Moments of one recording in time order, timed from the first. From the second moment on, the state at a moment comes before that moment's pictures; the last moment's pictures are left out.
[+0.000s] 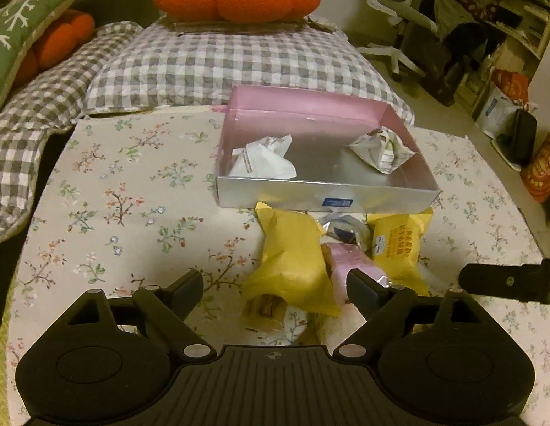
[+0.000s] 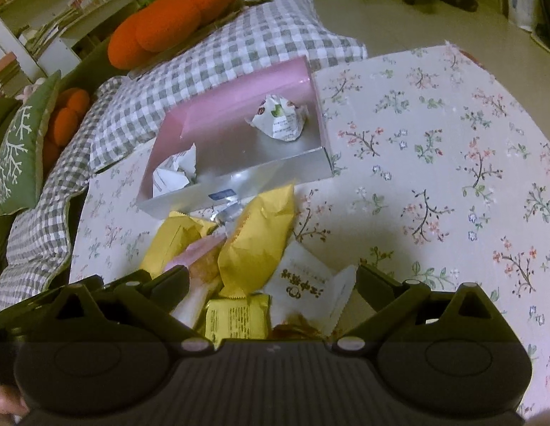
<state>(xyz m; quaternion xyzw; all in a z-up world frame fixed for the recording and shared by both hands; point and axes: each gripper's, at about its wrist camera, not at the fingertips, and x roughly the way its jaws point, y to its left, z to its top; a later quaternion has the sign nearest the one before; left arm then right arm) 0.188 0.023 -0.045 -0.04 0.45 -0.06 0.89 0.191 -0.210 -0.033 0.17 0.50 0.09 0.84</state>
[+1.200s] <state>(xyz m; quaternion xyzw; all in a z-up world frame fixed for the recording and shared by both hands) 0.237 0.018 -0.078 -0.06 0.48 -0.06 0.88 0.230 -0.205 -0.059 0.19 0.50 0.07 0.84</state>
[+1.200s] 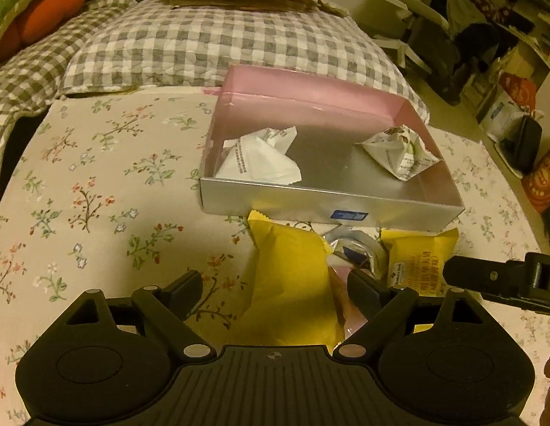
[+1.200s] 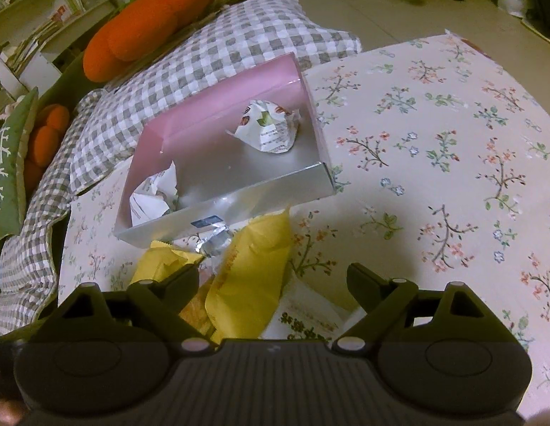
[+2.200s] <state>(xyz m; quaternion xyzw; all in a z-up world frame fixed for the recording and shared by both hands) 0.247 0.021 -0.094 -0.08 0.48 -0.08 0.87 0.253 -0.187 -0.083 0.18 0.51 0.10 0.83</state>
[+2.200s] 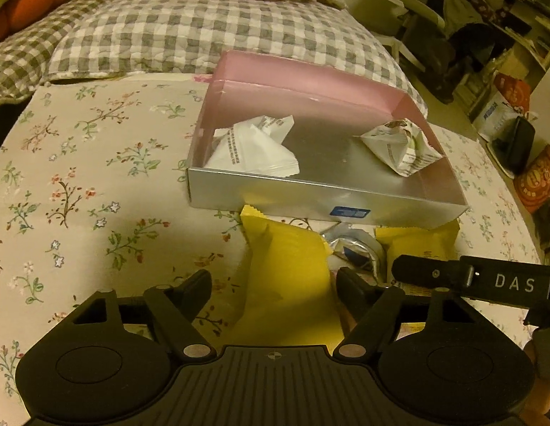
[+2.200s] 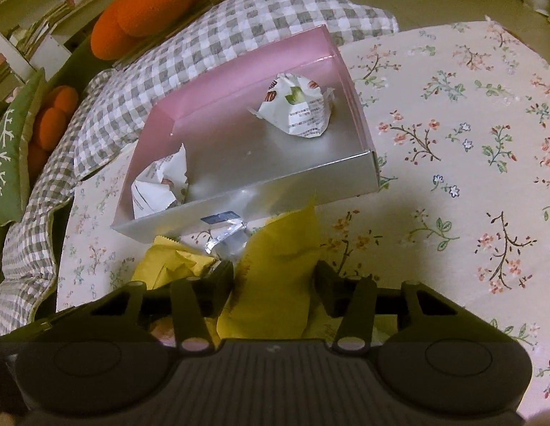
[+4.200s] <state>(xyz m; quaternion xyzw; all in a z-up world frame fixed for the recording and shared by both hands) 0.254 0.063 -0.042 -0.15 0.40 -0.07 0.90 0.241 -0.221 -0.033 0.20 0.39 0.09 0.89</state>
